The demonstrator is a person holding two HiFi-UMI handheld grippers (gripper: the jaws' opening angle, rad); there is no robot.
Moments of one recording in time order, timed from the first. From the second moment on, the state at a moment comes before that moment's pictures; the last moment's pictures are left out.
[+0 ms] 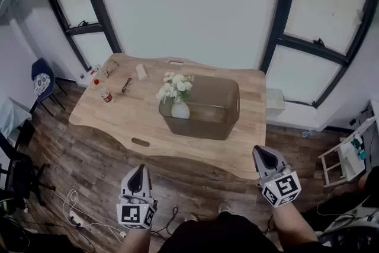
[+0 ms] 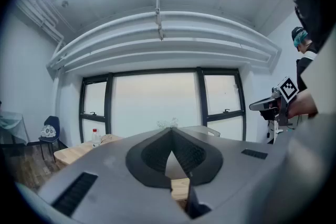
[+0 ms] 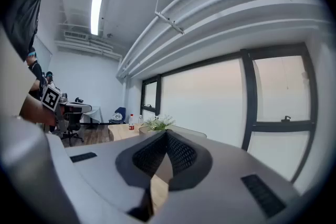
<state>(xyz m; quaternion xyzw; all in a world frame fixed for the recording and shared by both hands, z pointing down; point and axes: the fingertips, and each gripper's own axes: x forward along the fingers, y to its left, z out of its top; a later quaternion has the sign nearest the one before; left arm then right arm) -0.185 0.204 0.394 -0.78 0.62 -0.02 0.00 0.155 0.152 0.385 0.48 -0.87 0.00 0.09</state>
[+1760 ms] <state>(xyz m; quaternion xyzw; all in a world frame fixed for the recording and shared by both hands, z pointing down) -0.286 0.078 0.380 -0.78 0.62 -0.03 0.02 0.035 0.012 0.373 0.44 -0.90 0.03 0.04</state>
